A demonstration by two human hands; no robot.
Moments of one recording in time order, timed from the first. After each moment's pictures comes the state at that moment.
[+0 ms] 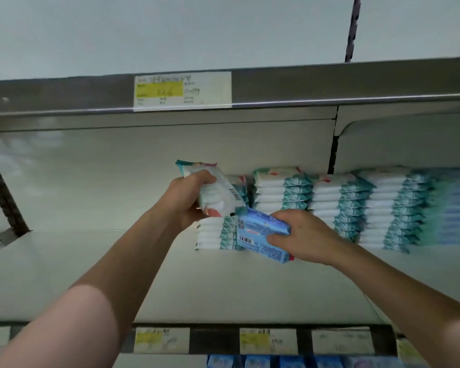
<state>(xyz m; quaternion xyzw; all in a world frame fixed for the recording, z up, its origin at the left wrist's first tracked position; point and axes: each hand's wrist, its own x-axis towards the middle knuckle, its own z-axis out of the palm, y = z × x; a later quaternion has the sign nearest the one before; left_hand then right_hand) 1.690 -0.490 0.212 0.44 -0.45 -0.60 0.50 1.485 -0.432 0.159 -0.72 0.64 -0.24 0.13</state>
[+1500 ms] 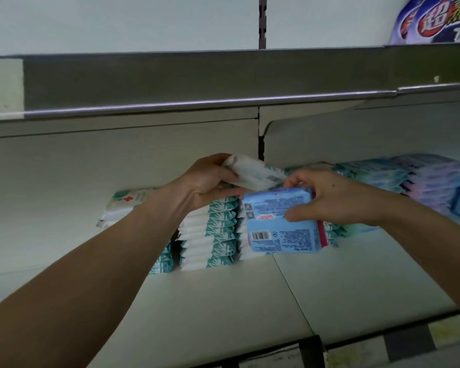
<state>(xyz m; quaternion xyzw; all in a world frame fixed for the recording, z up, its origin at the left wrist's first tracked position) 1.513 -0.550 0.221 0.30 -0.59 -0.66 0.34 1.339 -0.401 0.226 -0.66 0.66 -0.29 0.21</state>
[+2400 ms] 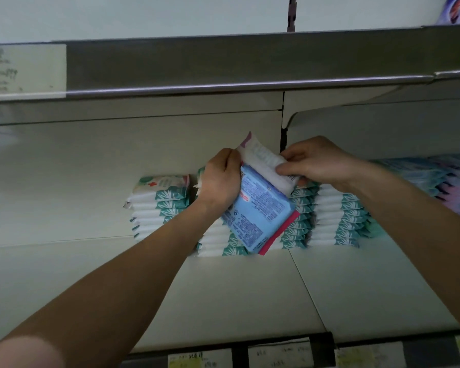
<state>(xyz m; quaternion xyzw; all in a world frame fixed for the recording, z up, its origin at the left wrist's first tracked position) 1.520 -0.522 0.197 0.41 -0.70 -0.28 0.51 1.352 -0.464 0.239 -0.63 0.63 -0.40 0.23</state>
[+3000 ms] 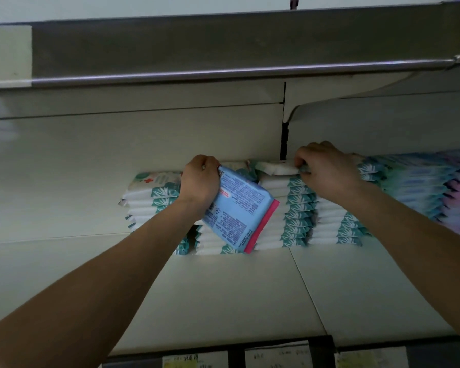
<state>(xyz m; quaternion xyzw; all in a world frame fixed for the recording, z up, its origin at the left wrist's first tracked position) 1.538 -0.545 0.187 0.50 -0.64 -0.32 0.50 1.310 -0.497 0.190 -0.68 0.68 -0.20 -0.21</state>
